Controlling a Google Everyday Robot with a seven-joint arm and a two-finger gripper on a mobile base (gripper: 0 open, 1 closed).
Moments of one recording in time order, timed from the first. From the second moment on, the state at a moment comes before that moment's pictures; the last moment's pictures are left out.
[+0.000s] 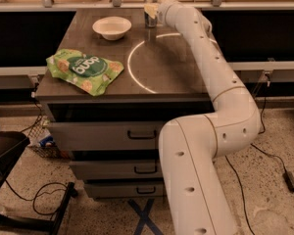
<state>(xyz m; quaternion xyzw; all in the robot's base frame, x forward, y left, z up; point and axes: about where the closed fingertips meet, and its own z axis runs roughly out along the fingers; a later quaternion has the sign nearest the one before) 1.017 -0.065 0.910 -0.19 0.70 0.13 0.67</state>
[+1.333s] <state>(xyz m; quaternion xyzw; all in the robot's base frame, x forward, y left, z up) 0.980 -0.119 1.009 -0.16 0.71 0.10 0.68</state>
